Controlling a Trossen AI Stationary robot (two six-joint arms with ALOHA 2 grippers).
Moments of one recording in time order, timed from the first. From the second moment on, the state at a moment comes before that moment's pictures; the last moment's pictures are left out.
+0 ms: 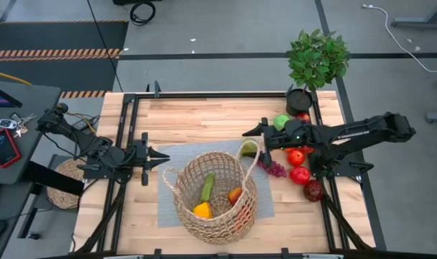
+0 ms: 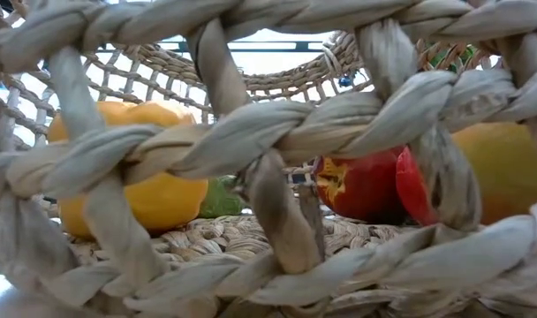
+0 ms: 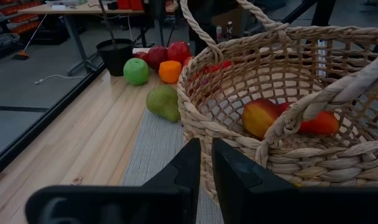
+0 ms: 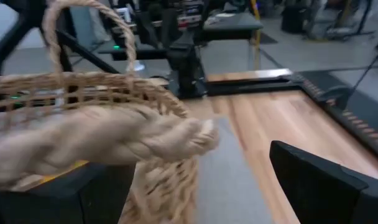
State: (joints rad) left arm -0.52 0.55 0.49 -0.24 -0.63 -0.17; right arm -0.01 1.06 0.59 0.28 0.02 0.06
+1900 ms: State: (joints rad) left arm -0.52 0.55 0.49 -0.24 -0.63 -0.17; right arm -0.30 1.42 1.13 -0.08 -0.06 -0.13
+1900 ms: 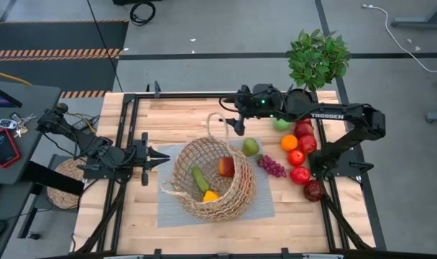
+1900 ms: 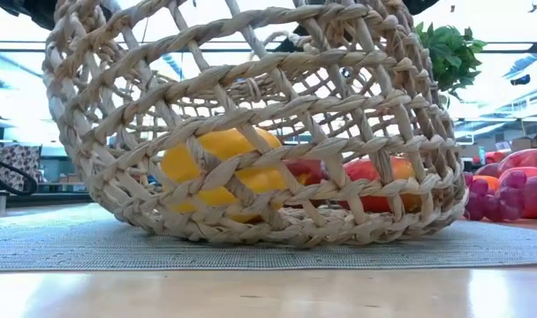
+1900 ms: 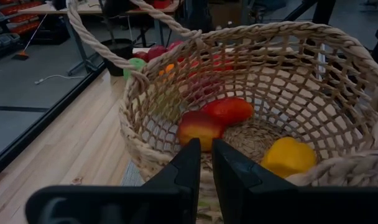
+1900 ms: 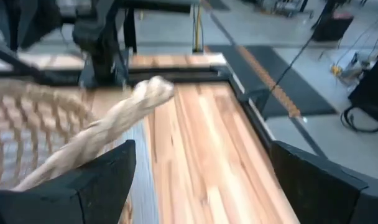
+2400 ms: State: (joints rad) left arm -0.52 0.55 0.49 -0.24 -0.63 -0.17; right arm -0.28 1.31 1.07 -0.51 -0.01 -0.06
